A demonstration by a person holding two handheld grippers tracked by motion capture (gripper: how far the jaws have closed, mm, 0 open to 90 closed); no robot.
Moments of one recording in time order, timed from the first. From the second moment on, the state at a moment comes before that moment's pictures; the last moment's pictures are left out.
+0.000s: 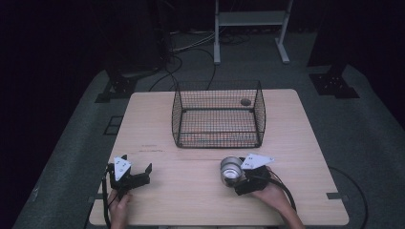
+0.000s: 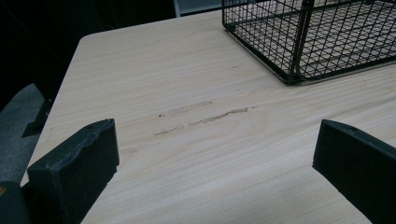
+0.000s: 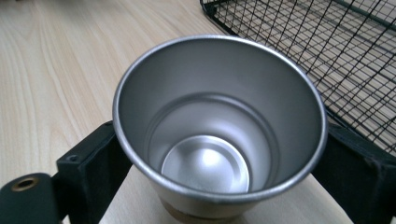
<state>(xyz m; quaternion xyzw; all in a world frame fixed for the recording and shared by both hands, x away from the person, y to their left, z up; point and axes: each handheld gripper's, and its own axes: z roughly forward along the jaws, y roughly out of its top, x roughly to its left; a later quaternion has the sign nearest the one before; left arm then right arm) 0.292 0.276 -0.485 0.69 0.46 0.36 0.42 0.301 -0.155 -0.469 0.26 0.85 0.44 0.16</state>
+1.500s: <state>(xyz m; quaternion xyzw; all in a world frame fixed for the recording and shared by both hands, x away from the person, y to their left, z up) 0.292 0.274 -0.485 0.70 0.46 0.36 0.41 0.310 -0.169 -0.410 0.27 0.83 0.47 0.12</state>
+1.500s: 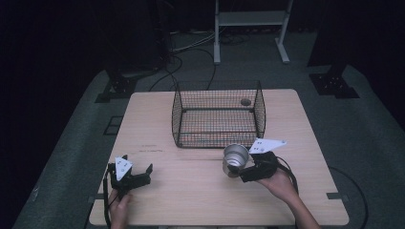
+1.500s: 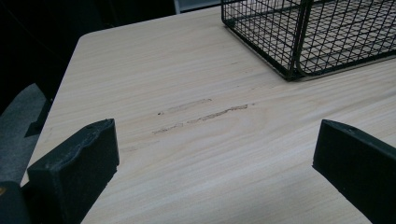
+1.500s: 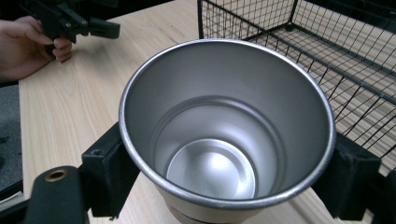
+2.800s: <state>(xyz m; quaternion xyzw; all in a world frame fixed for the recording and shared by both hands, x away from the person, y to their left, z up) 0.292 0.274 -0.485 0.70 0.46 0.36 0.41 0.357 -0.156 -0.334 0.27 0.83 0.48 0.13</state>
